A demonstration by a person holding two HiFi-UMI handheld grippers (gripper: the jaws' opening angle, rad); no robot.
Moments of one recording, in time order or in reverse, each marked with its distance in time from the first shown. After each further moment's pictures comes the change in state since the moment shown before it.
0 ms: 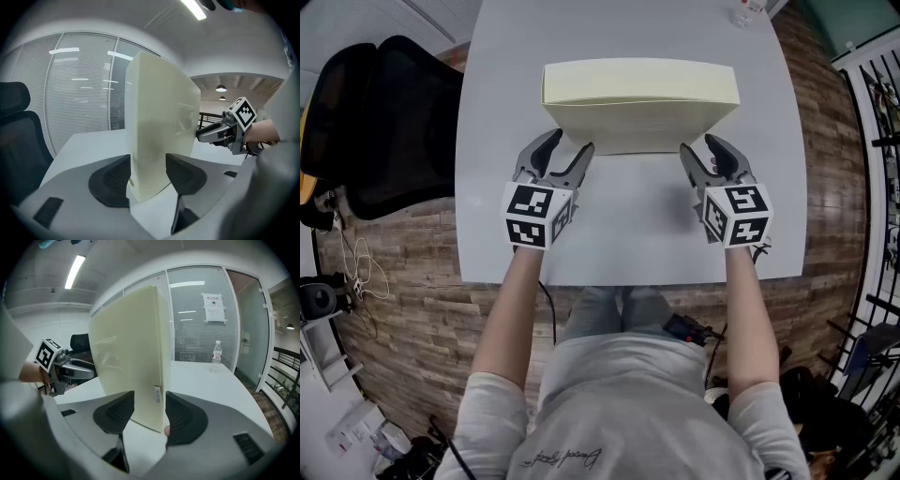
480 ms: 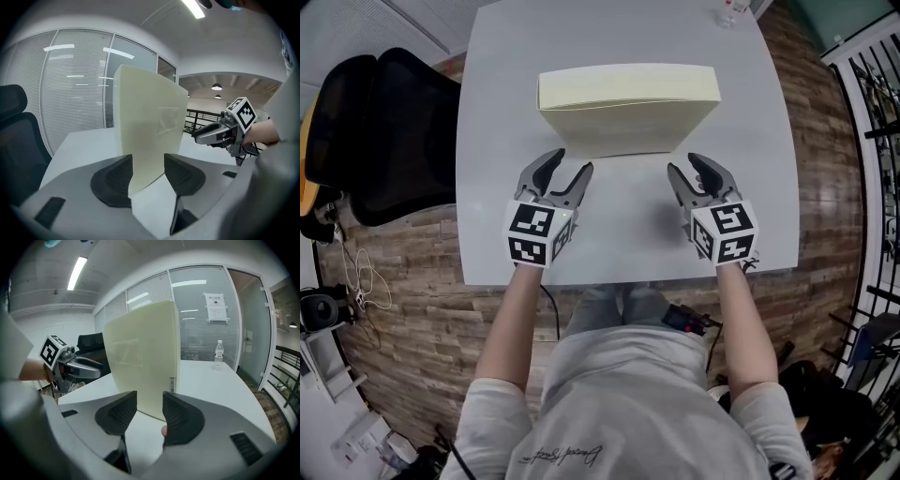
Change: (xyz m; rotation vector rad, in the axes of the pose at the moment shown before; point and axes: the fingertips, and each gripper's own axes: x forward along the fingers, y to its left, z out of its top) left arm -0.022 -0.028 -0.005 0.012 0.044 -0.049; right arm -0.029 0.030 -0.013 -0.007 0.010 0.034
